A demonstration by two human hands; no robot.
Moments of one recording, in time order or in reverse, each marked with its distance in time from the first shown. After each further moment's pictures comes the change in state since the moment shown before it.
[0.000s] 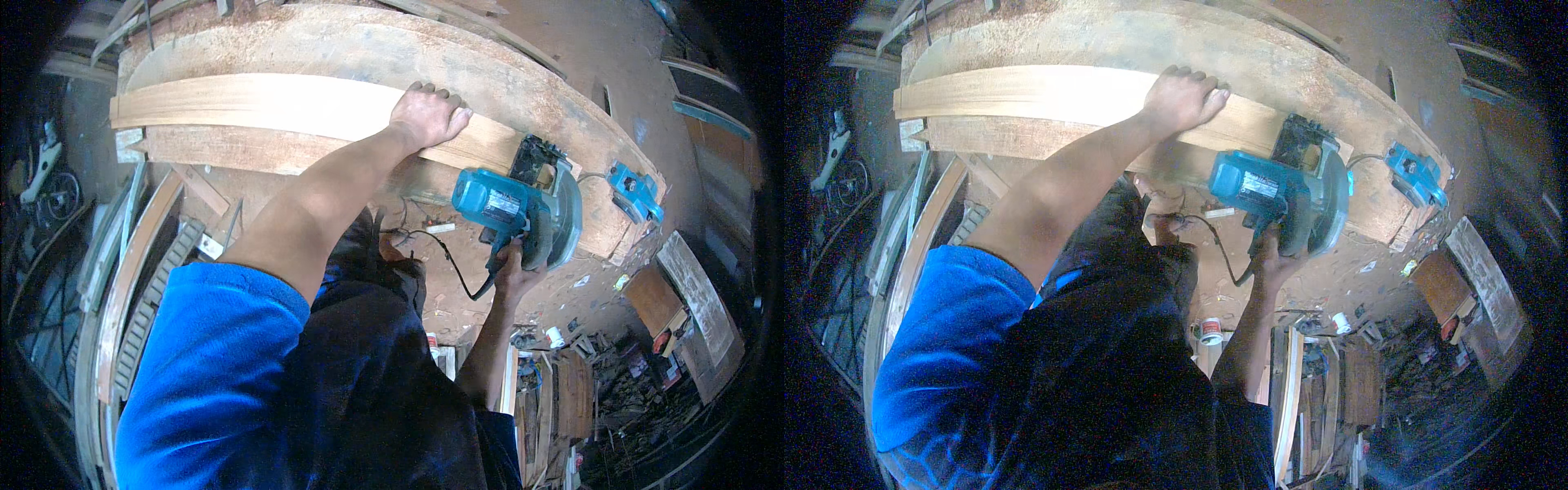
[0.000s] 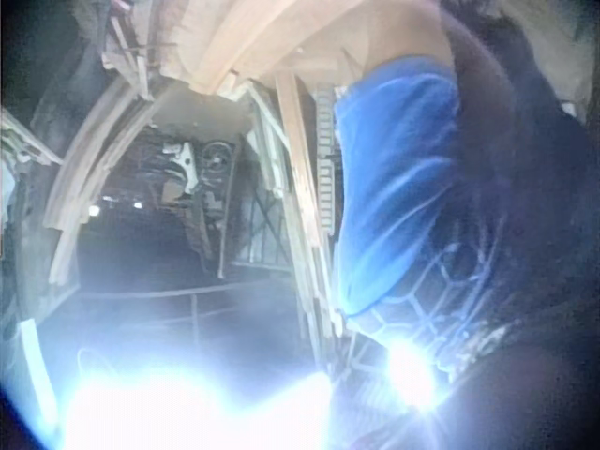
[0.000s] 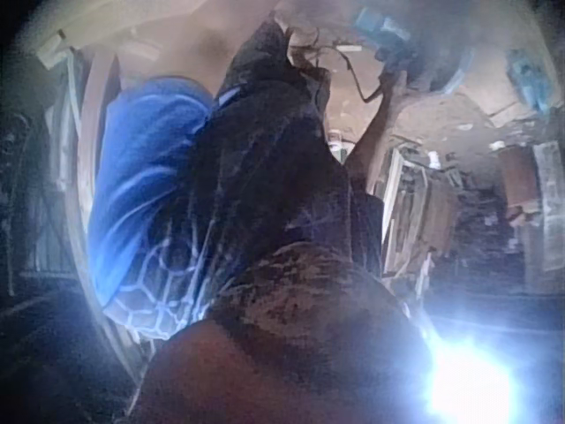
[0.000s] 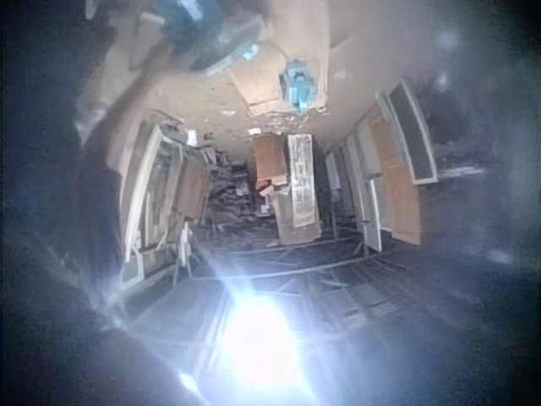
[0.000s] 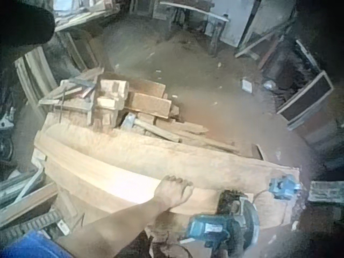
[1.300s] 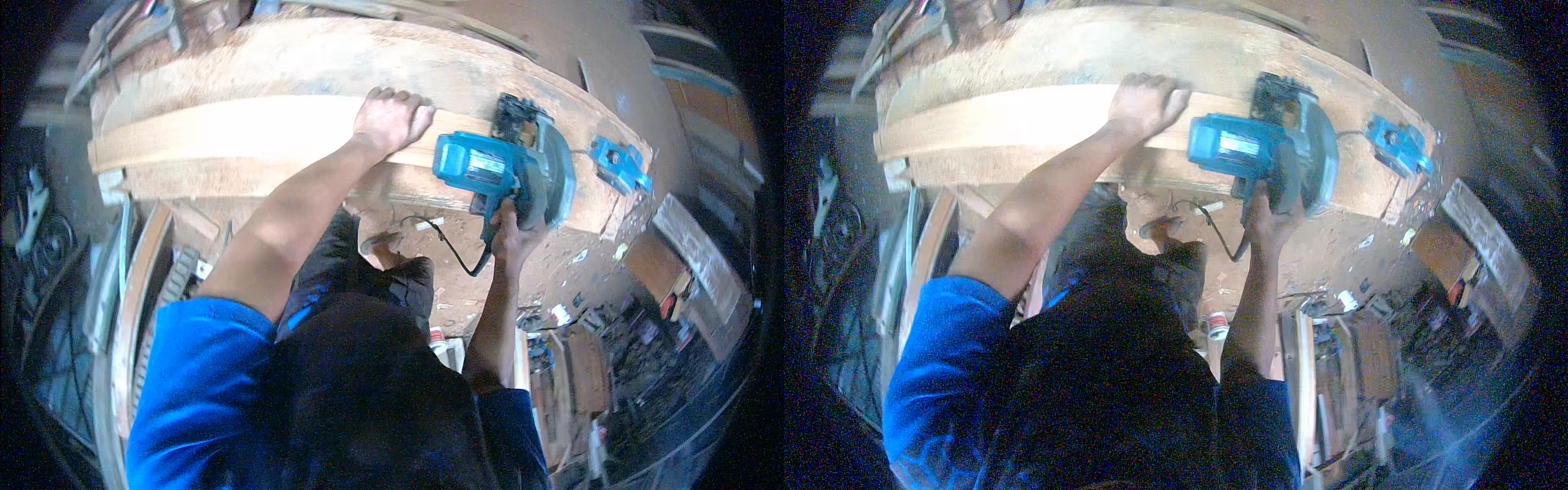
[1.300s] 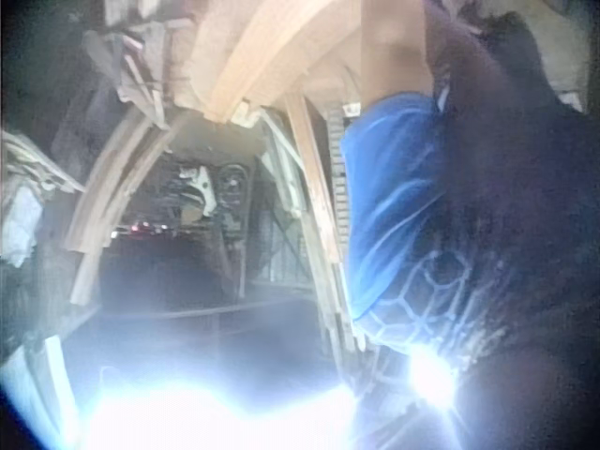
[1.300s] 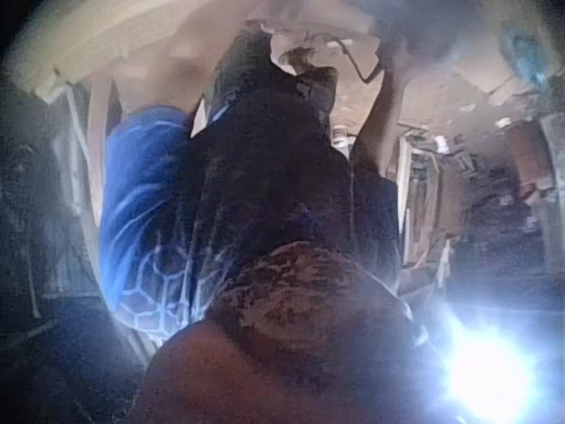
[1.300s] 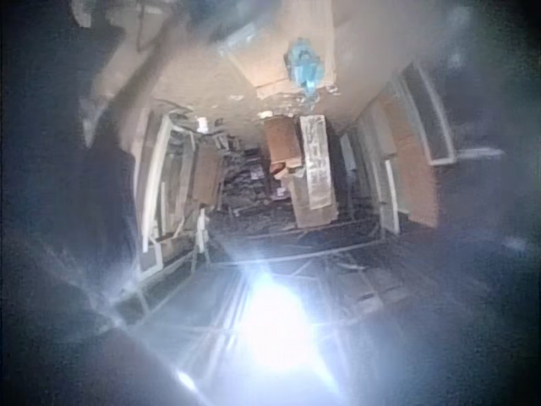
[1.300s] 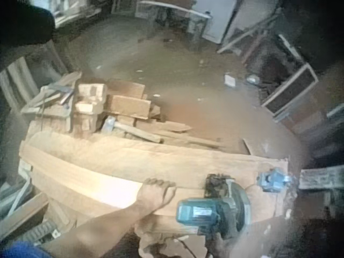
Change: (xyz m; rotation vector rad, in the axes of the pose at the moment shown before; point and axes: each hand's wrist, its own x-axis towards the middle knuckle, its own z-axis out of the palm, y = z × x) left_hand 0.005 -0.002 0.014 -0.006 0.045 -0.006; right_hand 0.054 0.006 0.008 -0.085 -0.015 -0.130
